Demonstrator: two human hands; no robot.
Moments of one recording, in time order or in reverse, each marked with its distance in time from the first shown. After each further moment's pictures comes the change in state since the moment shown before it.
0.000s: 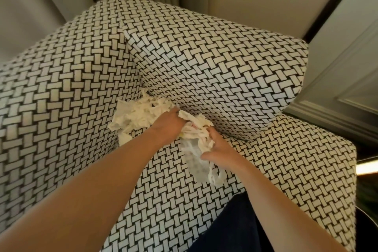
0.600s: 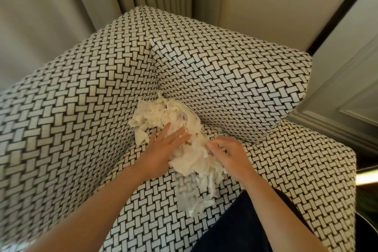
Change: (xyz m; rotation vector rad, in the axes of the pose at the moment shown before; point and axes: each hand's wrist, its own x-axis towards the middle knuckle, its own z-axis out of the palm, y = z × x) left_hand -0.096 -0.030 0.053 -0.323 0.134 0.025; right_hand -0.028 0.004 0.021 -0.285 0.303 -0.394
